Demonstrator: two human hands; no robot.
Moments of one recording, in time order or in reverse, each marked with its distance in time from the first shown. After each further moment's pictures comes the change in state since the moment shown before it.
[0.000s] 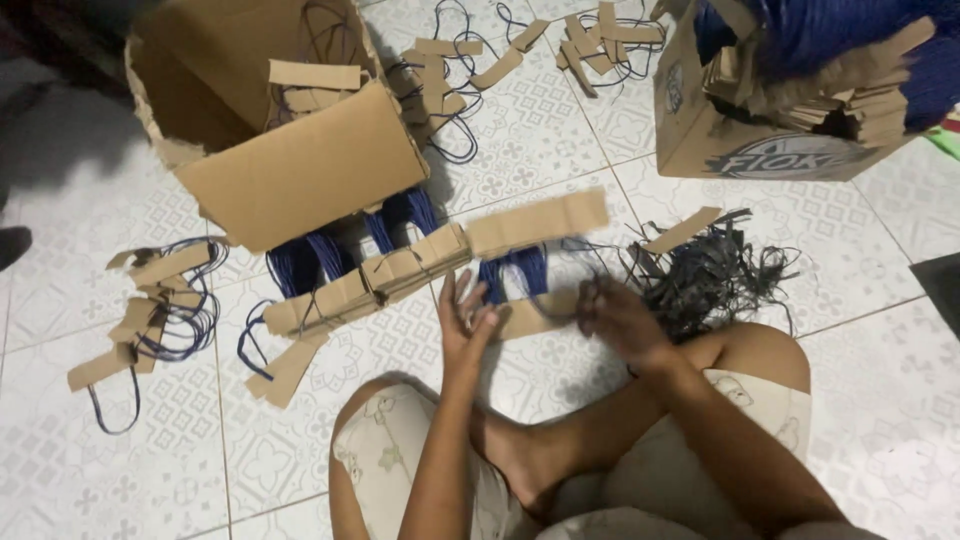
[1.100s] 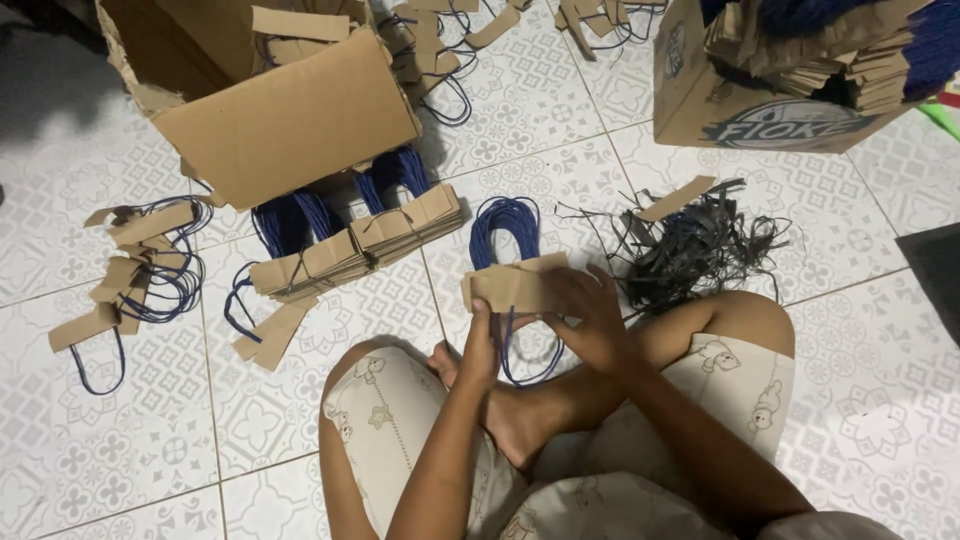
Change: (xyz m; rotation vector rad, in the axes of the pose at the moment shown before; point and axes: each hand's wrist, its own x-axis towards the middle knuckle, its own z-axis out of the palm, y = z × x) left_hand -0.050 -0.009 0.028 -0.174 0.036 -0.442; right_hand -0.050 -0.001 0.093 -1.664 0.029 -0.645
